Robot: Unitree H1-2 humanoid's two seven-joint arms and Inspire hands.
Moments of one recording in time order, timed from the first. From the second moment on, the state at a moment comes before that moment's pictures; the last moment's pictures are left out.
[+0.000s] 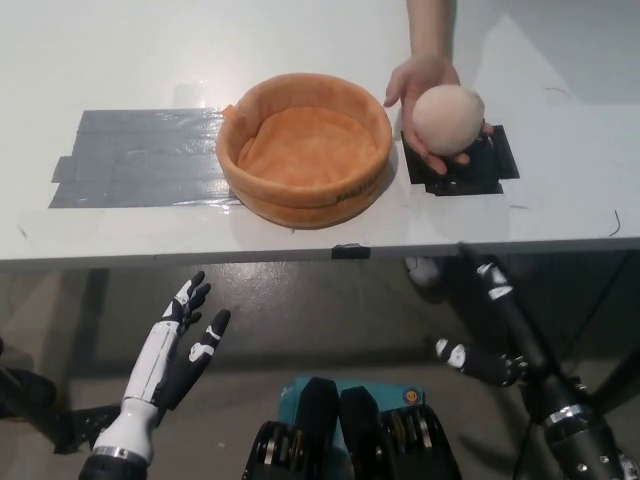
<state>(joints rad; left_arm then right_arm) -0.06 0.16 -0.07 -0.05 0.21 0.02 -0.03 -0.17 -0.16 0.16 0.01 -0.29 -0.06 -0.02</state>
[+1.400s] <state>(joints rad) -0.06 0.16 -0.07 -0.07 0.23 0.03 -0.03 -1.02 -0.25 0.28 0.62 -0.46 0.31 0.18</state>
